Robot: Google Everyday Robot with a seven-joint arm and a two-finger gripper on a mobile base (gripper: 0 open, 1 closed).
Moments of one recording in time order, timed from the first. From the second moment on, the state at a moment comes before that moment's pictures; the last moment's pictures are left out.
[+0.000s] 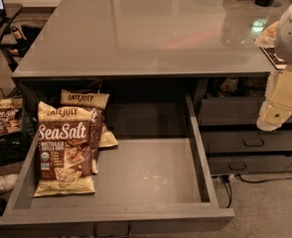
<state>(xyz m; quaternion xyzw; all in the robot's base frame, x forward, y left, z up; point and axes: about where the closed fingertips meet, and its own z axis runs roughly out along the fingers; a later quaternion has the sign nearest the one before) 0.438 -0.217 0.976 -0.60 0.78 -0.03 0.16</state>
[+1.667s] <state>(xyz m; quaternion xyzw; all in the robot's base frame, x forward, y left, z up) 0.460 -0.108 0.944 -0.67 0.73 -0.04 0.14</state>
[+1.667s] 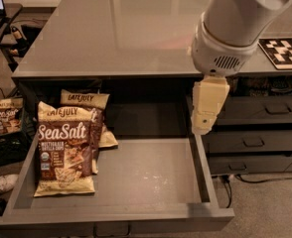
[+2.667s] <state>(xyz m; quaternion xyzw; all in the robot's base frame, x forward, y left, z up) 0.498 -0.036 0.878 -0.68 0.72 -0.01 0.12</state>
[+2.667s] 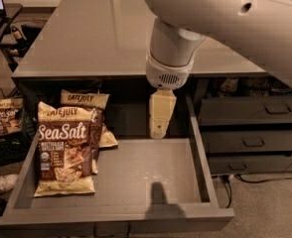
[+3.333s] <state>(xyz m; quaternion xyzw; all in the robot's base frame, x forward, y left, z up) 0.509 0.043 0.827 -0.71 0.70 0.02 0.10</state>
